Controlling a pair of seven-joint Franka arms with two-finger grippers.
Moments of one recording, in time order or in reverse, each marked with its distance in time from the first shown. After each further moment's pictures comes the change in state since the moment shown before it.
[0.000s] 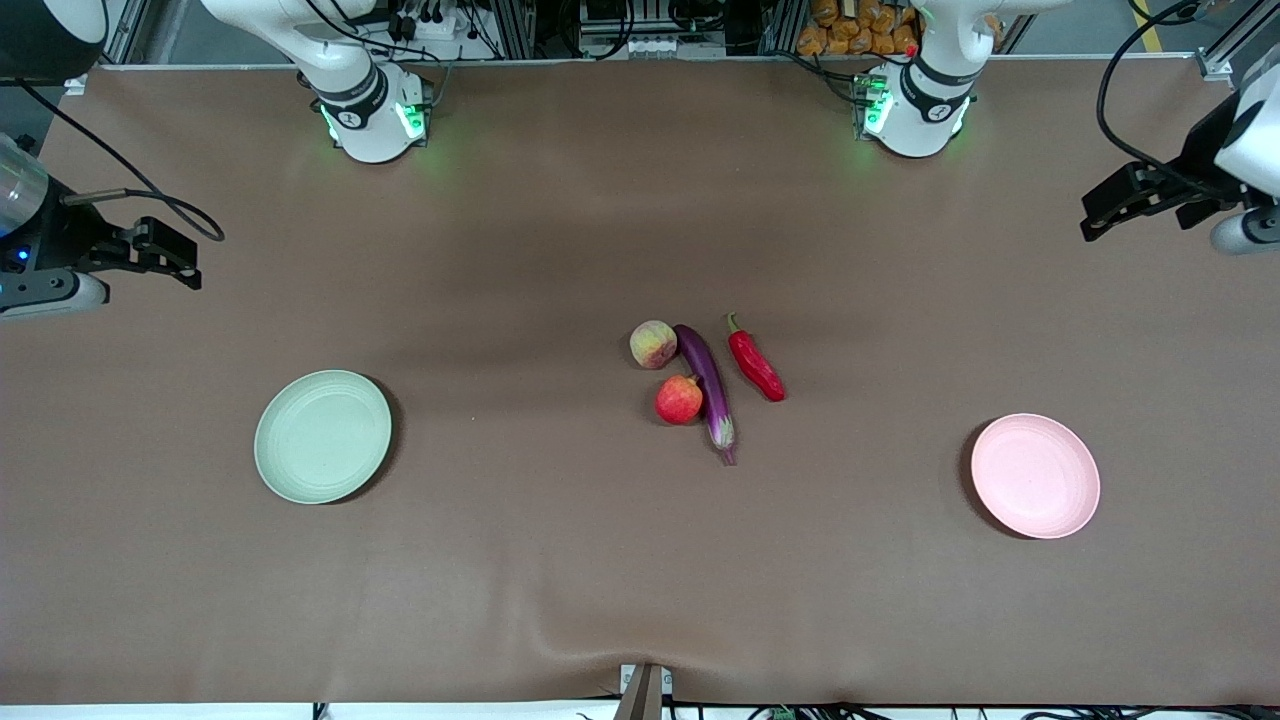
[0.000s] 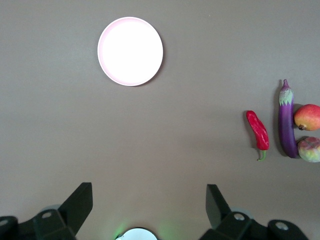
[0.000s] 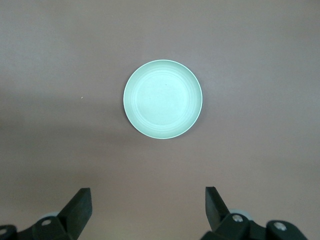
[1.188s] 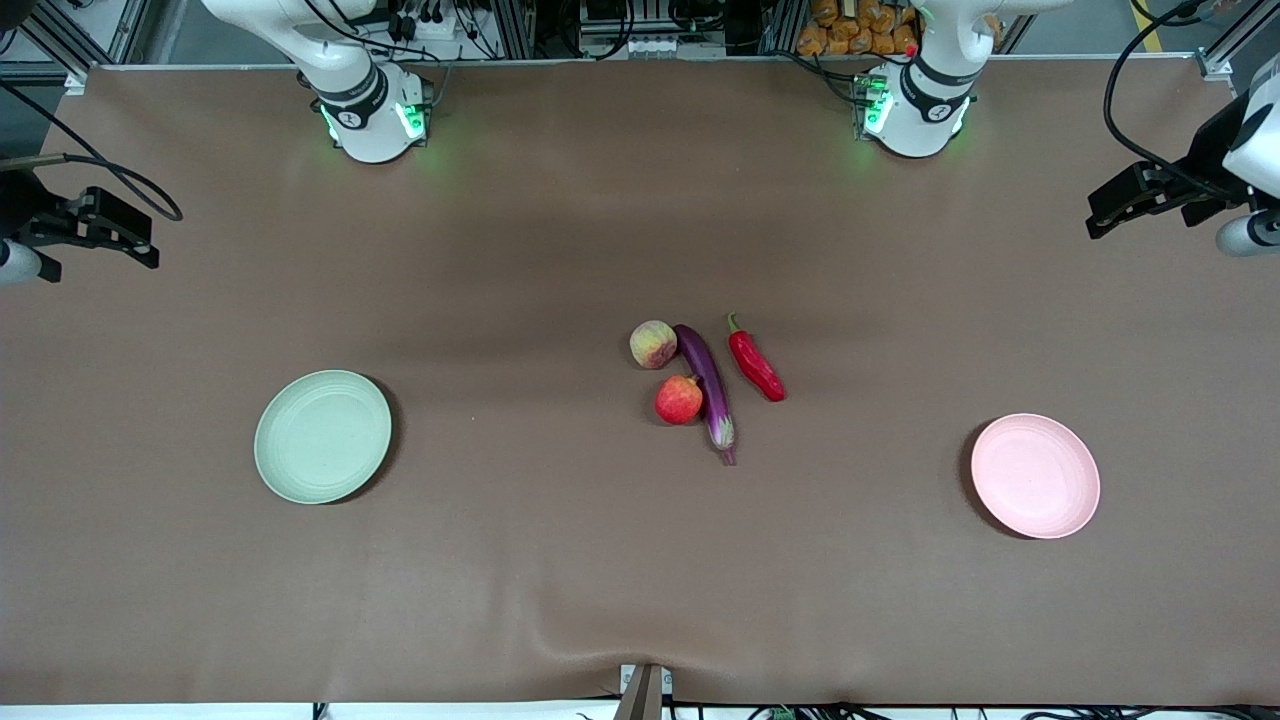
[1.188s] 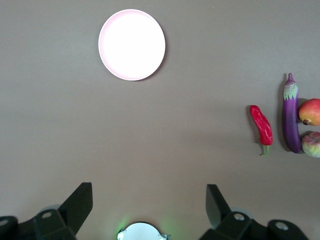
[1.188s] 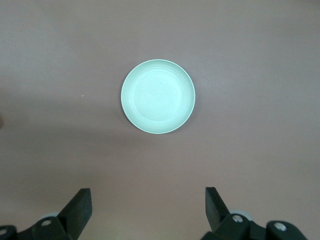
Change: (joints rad) left arm -0.009 0.016 0.015 0.007 -0.001 -0.026 0.012; right arm -0.020 0.008 -0.010 0.112 0.014 -0.105 -0.011
